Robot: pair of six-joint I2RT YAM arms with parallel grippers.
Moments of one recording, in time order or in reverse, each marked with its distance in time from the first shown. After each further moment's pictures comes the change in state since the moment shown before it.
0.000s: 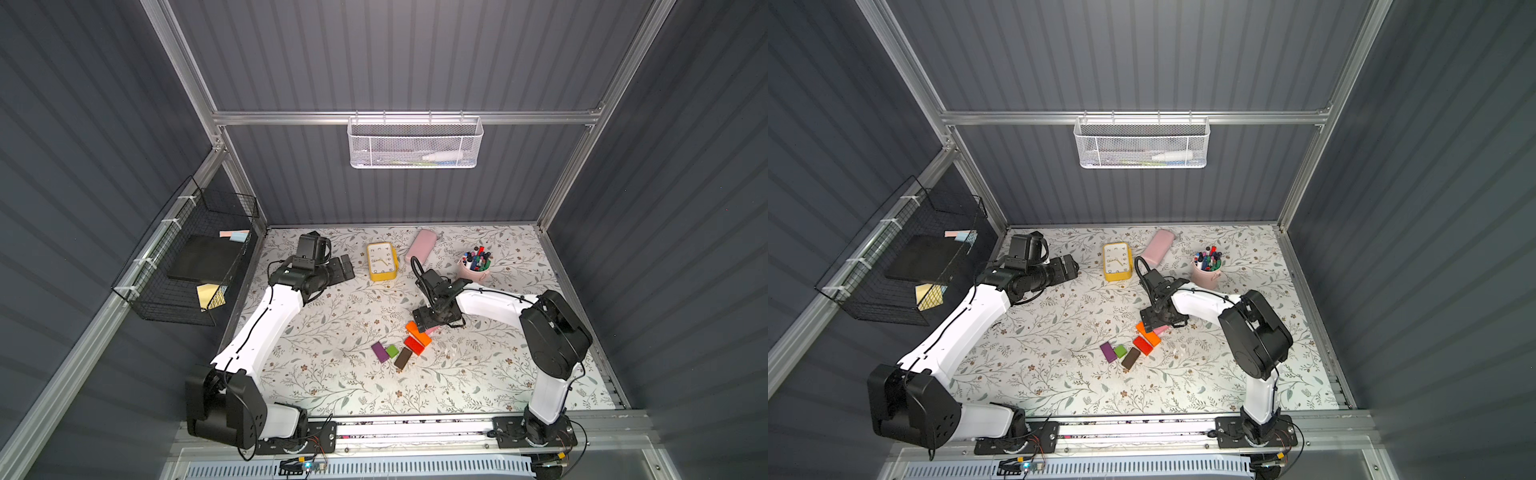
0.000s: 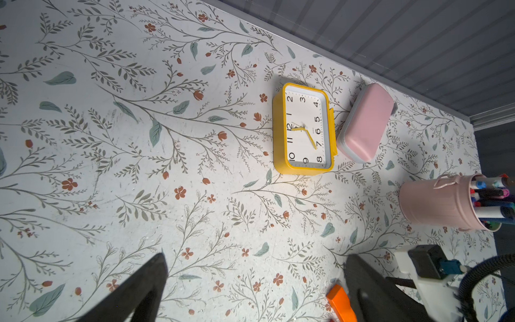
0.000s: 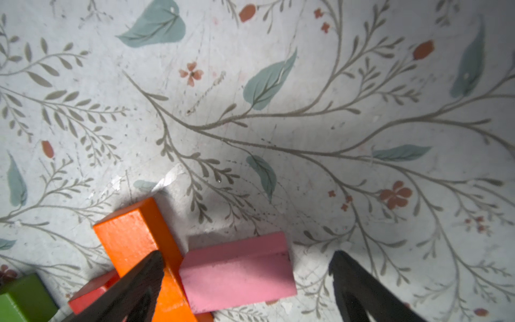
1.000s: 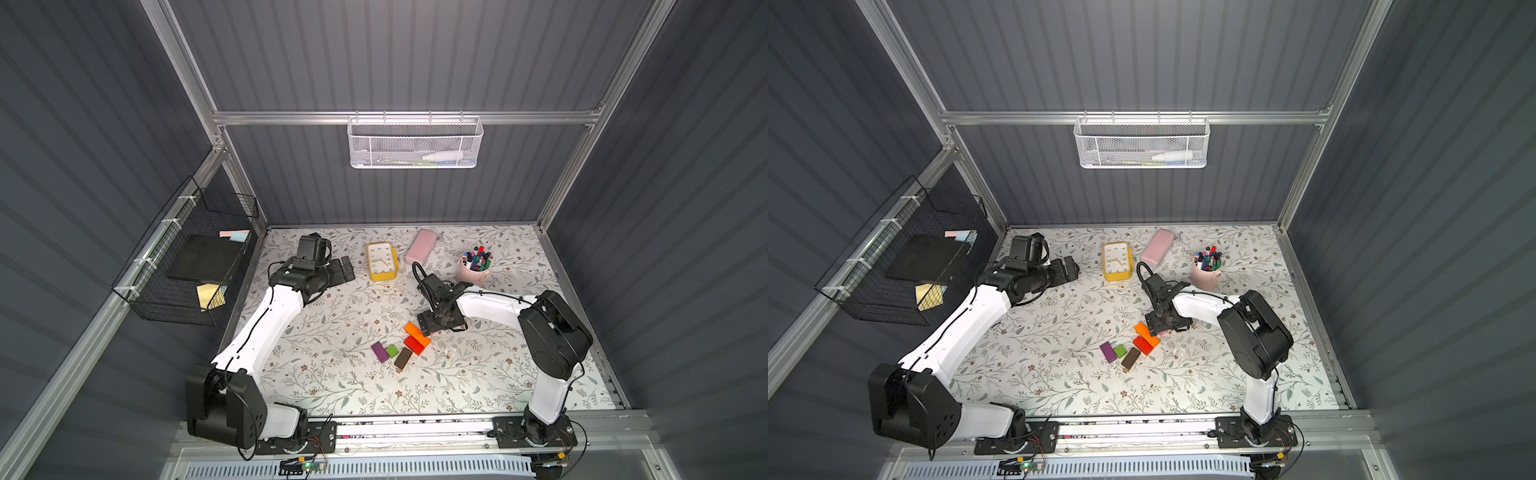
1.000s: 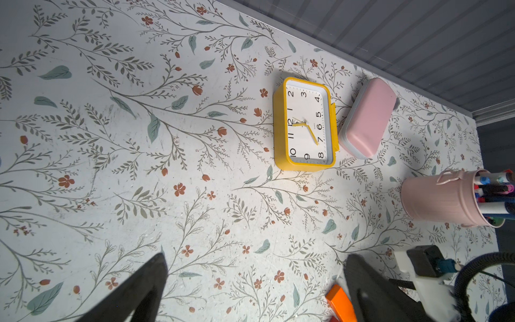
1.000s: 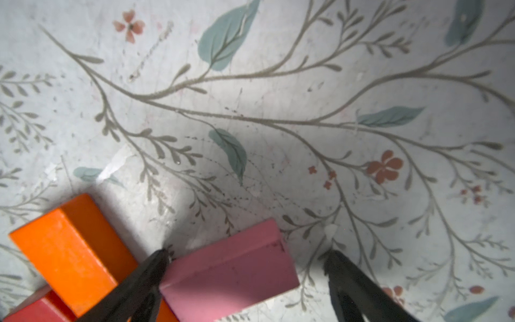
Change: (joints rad) left arm 0.000 0.000 -0.013 0.003 0.008 0.005; right arm -0.001 -0.008 -0.051 -0.010 0.033 0.022
